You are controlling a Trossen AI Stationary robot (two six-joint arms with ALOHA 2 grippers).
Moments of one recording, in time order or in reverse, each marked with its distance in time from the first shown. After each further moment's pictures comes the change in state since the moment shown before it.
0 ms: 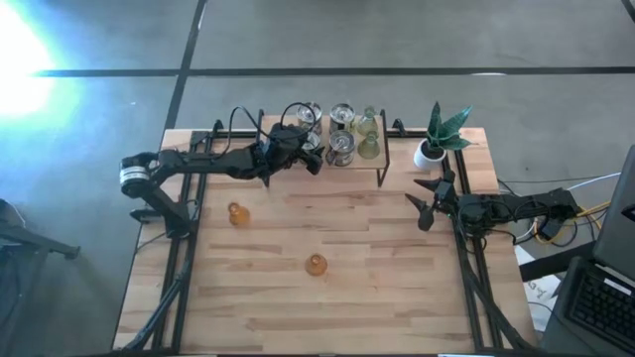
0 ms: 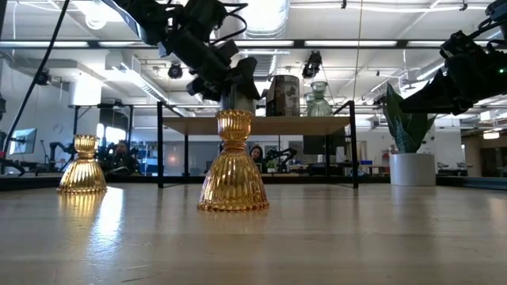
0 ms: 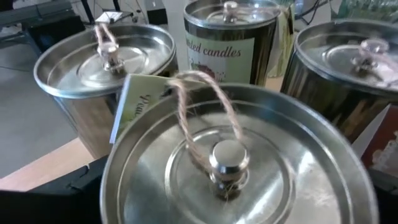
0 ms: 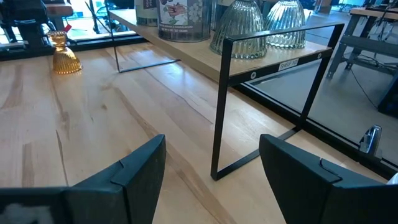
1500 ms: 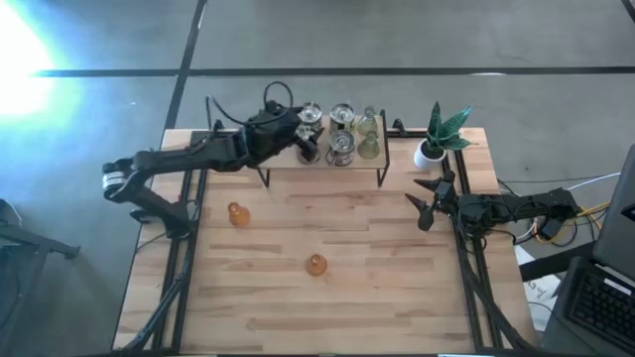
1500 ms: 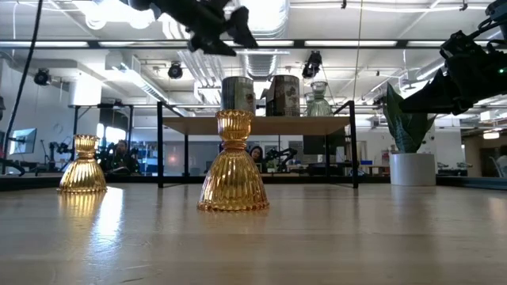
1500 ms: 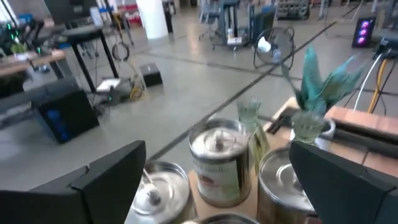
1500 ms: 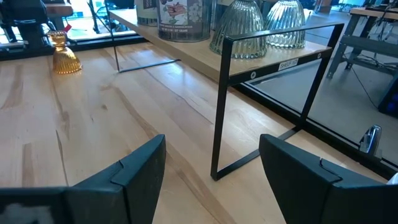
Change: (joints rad) left arm -0.012 -0.145 0.115 -0.007 0.024 0.221; right arm 0.000 0.000 0.000 0.000 0.000 0.000
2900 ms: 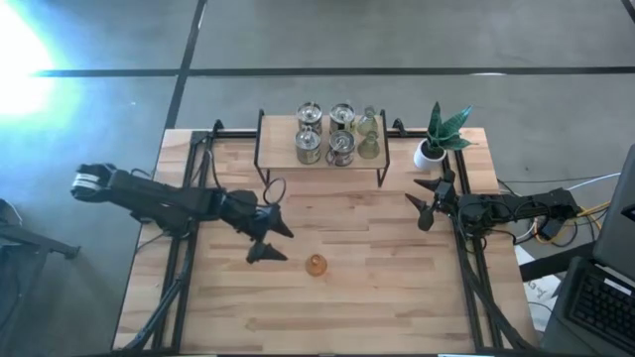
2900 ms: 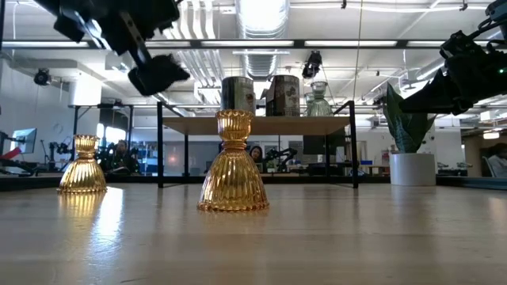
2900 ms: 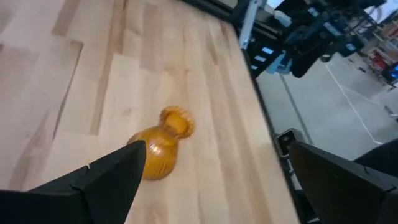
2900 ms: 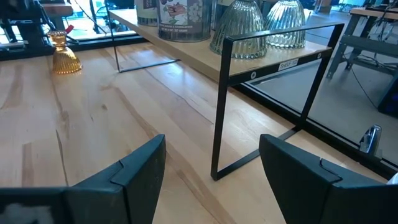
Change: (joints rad) left arm -0.422 -0.291 -0.533 -0.068 0.735 -0.467; right arm 0.000 0.000 0.000 0.000 0.000 0.000
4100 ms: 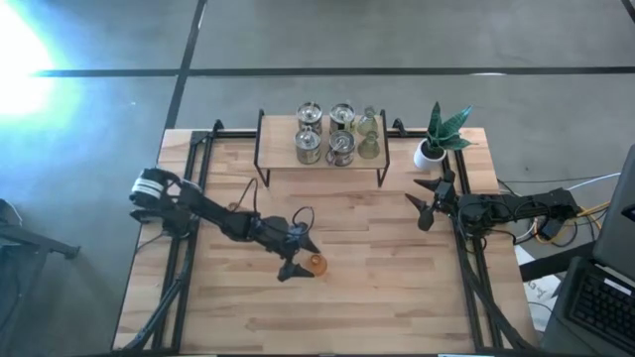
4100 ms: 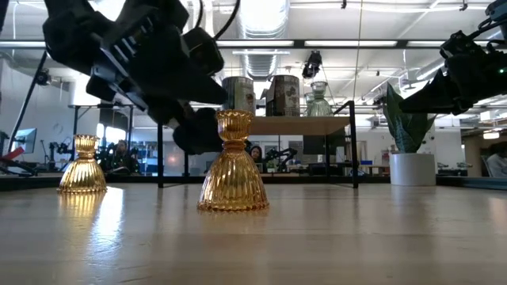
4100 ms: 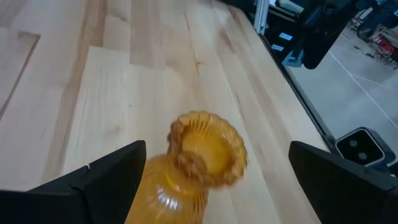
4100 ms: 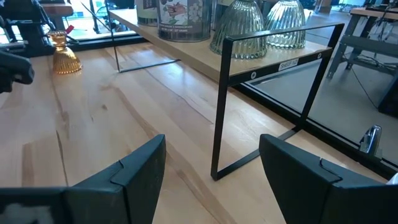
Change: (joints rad) left arm -0.081 0.571 0.008 0.611 -0.071 0.068; right arm 0.000 0.000 0.000 0.000 0.000 0.000
